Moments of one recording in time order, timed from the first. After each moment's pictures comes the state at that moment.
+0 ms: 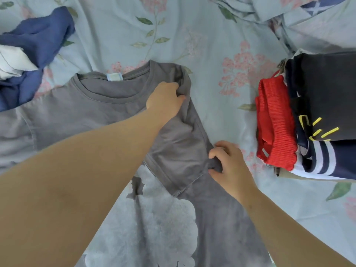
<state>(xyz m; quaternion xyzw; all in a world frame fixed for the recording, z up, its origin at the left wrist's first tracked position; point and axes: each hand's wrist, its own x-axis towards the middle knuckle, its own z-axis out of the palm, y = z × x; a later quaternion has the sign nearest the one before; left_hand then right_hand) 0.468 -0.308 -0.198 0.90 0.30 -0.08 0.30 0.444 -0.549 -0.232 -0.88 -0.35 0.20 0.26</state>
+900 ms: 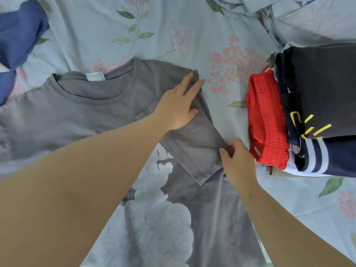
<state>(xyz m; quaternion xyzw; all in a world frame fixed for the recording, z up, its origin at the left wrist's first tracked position) 0.483 -0.336 -0.227 0.96 0.09 -0.10 0.24 0.464 -0.542 -0.220 -0.93 0.00 0.23 0.29</state>
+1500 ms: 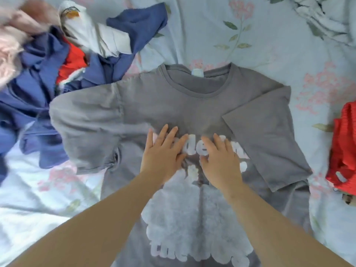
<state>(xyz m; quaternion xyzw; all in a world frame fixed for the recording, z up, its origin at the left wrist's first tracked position) 0.220 -0.272 -0.231 0.95 0.25 -0.17 0.02 0.341 -0.388 -0.200 -0.87 -0.37 0.31 0.05</state>
